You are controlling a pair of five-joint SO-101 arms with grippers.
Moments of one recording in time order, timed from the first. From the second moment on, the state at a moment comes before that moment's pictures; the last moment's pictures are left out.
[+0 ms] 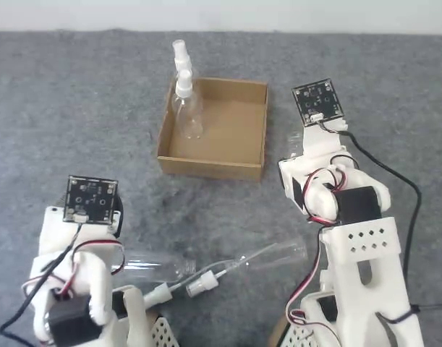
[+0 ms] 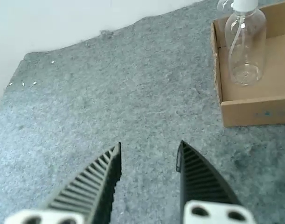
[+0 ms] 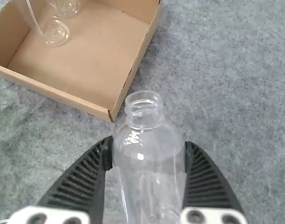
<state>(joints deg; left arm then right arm) -22.1 -93.2 62.0 76.7 -20.1 -14.2 -42.8 33.8 67.9 5.3</state>
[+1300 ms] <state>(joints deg) 21.0 -27.6 44.1 89.6 -28.3 -2.1 -42.8 33.8 64.4 3.3</state>
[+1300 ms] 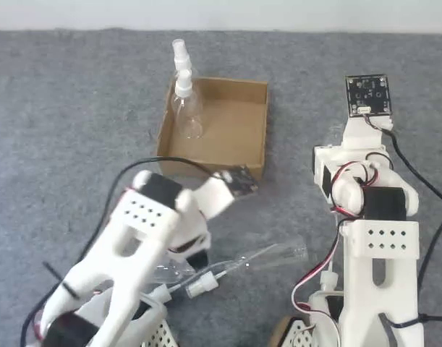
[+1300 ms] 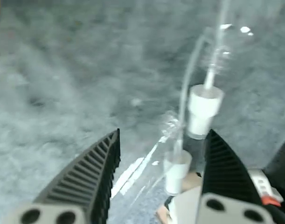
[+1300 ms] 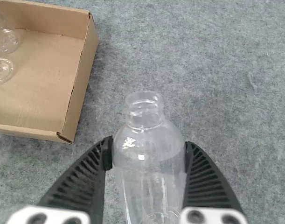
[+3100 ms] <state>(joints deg) 22.1 -1.3 33.6 84.2 -19.6 -2.1 -42.8 33.8 64.4 3.3</state>
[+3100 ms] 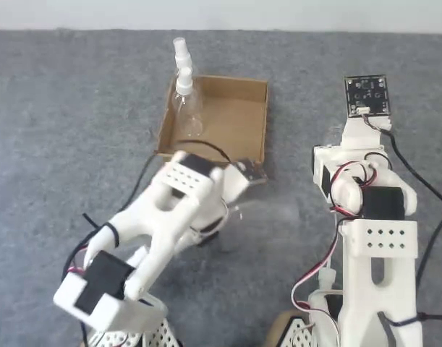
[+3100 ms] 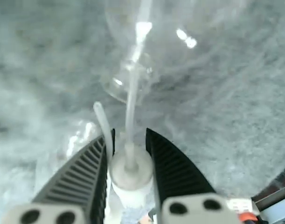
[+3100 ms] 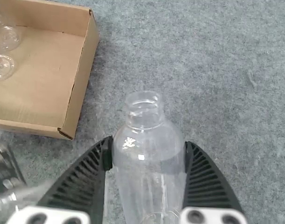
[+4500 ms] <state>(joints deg) -20.0 -1.3 22.0 89.3 -37.5 -2.1 -42.8 33.8 64.4 3.3</state>
